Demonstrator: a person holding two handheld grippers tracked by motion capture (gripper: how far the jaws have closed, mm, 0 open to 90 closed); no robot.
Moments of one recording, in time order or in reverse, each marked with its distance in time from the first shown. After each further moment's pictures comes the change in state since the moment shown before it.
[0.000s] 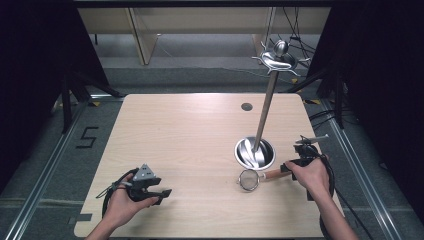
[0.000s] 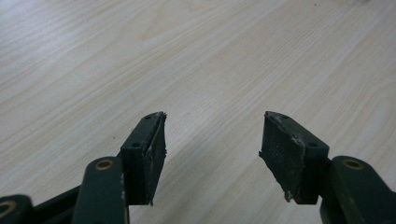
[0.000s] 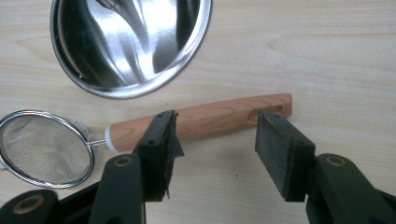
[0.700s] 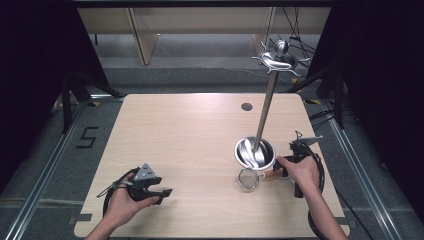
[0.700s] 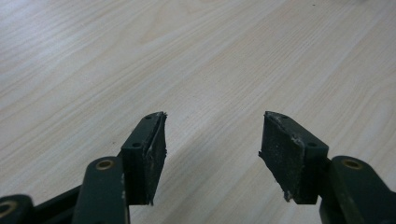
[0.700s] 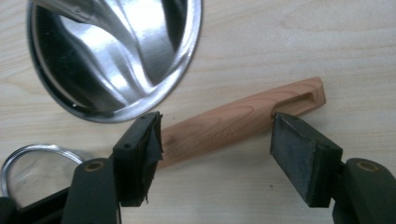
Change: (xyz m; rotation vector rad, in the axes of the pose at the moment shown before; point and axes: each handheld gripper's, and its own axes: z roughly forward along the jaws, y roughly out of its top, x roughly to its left) left arm 0.001 0.002 0.001 0.007 0.000 0.046; right arm 0.003 0.007 0.025 0.072 -0.039 0.154
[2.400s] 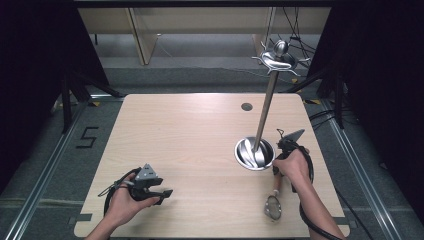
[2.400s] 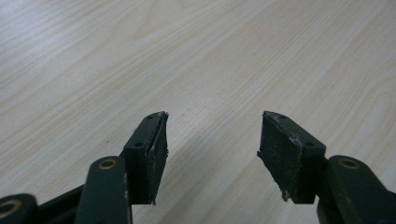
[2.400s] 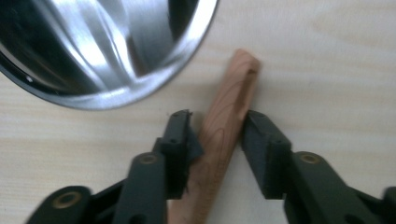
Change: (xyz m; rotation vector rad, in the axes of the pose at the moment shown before) left arm 0.001 0.000 0.003 0.013 -0.005 0.017; right arm 0.018 0.018 0.015 0.151 -0.182 -0.255
